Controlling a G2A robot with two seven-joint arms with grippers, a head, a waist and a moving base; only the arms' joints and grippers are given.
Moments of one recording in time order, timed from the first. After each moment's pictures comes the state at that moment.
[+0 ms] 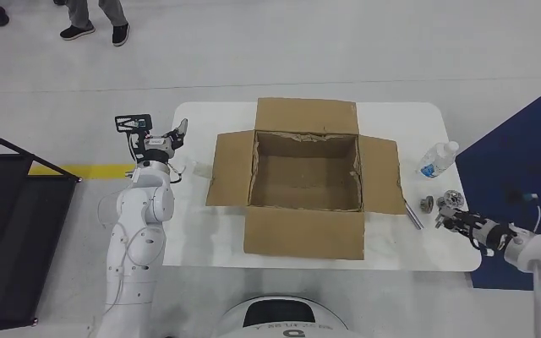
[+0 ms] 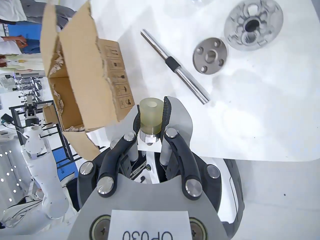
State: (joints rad) left arm 1.40 -1.42 -1.57 -1.60 1.40 0.06 -0.17; right arm -1.95 -1.02 2.20 -1.81 -0.17 0.10 1.12
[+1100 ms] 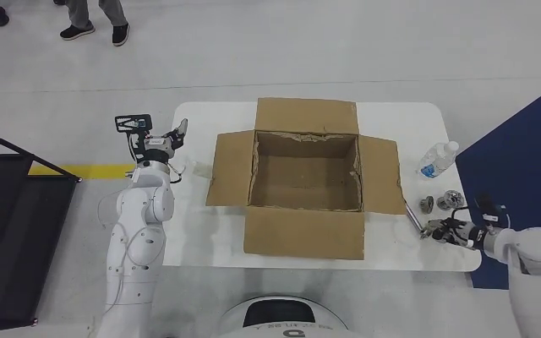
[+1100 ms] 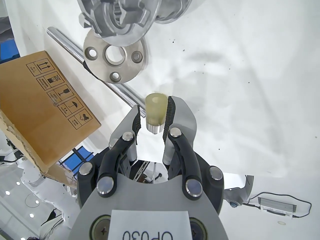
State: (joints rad) left arm 1.40 -1.42 -1.57 -1.60 1.40 0.06 -0.17; right arm -1.71 -0.97 2.02 -1.40 -0.28 0.16 1.19
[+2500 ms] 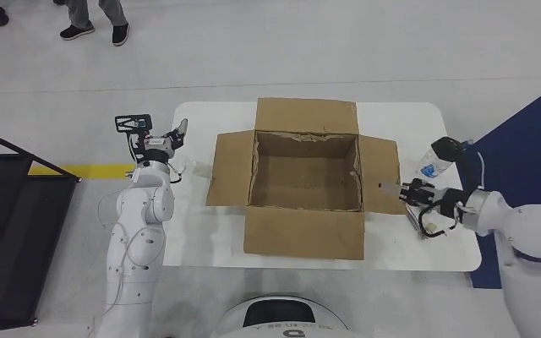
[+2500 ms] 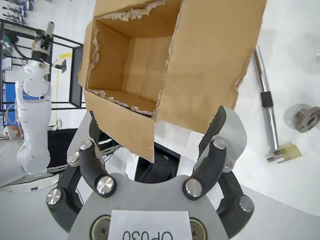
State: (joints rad) left arm 1.40 -1.42 -1.57 -1.60 1.40 0.06 -0.17; right arm -1.64 -0.94 1.83 -2.08 -0.27 0.13 1.28
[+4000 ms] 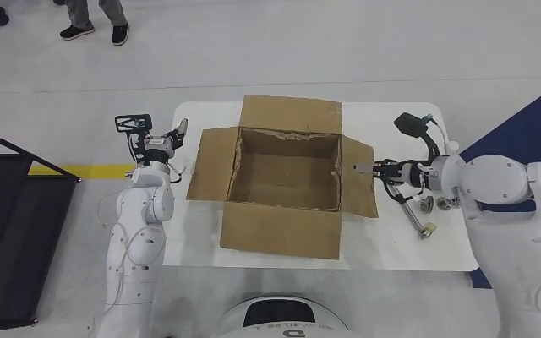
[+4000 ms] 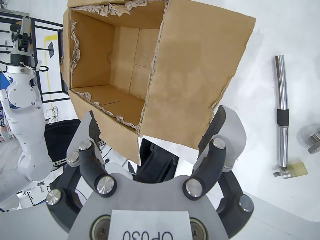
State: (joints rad) left arm 1.40 -1.42 -1.57 -1.60 1.40 0.06 -0.17; right arm -1.36 -0.92 1.60 -1.97 -0.36 0.27 1.35
